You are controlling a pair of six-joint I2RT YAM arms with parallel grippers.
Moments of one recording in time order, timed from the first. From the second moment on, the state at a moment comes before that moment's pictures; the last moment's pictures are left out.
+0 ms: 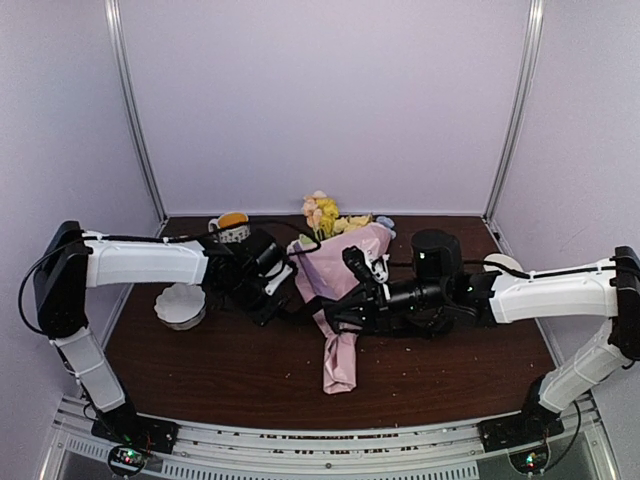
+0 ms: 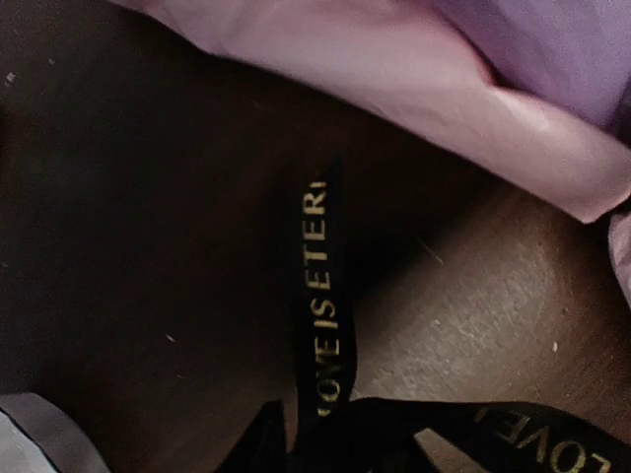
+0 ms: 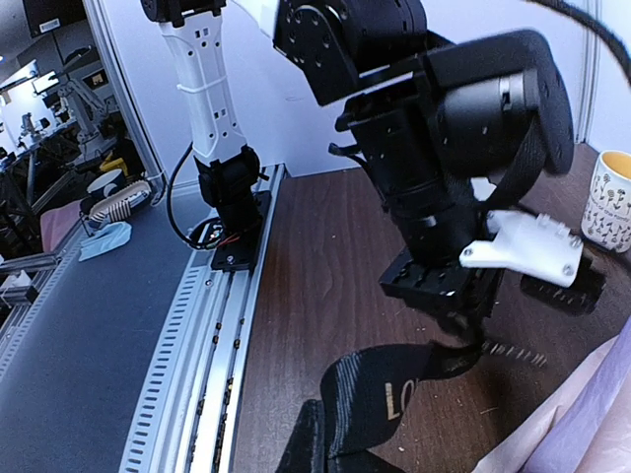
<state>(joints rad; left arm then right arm) -0.83 1.72 1.21 -0.61 -0.15 -0.08 0.89 1.44 0.82 0.34 -0.70 -0.02</state>
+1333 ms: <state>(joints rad) -1.00 1.59 0.85 0.37 0.39 0.09 0.85 1.44 0.79 0.37 -0.74 0.02</state>
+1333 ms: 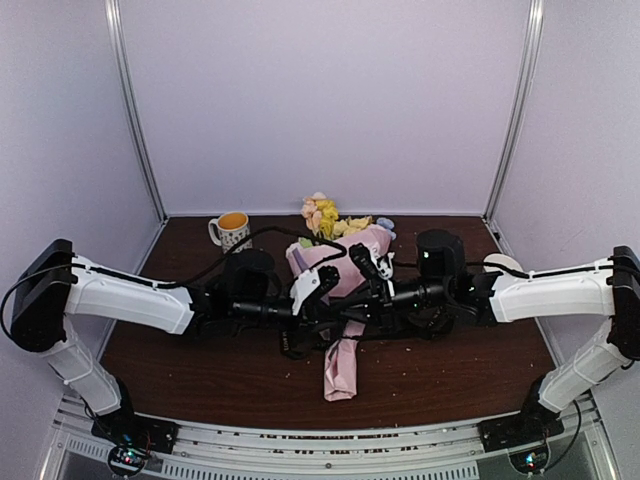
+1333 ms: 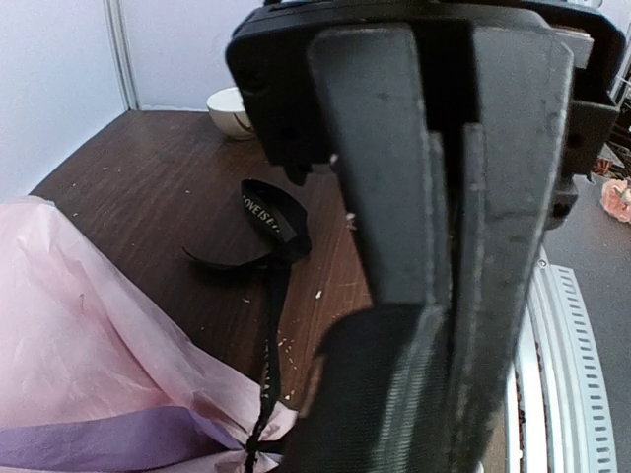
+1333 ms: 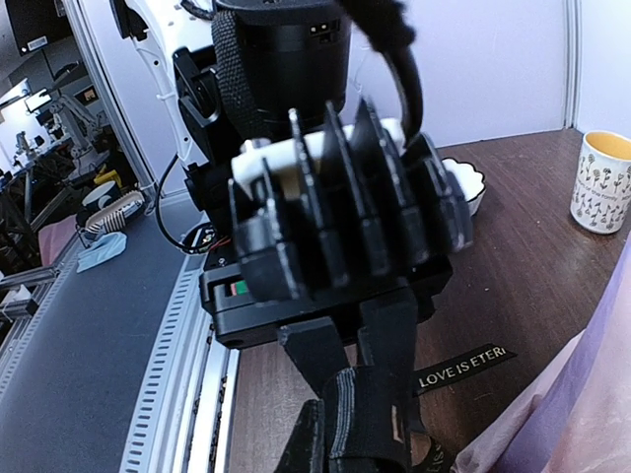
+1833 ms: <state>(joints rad) -1.04 1.61 0.92 0.22 0.24 0.20 0.70 1.19 0.80 -0.06 -0.14 -0.02</state>
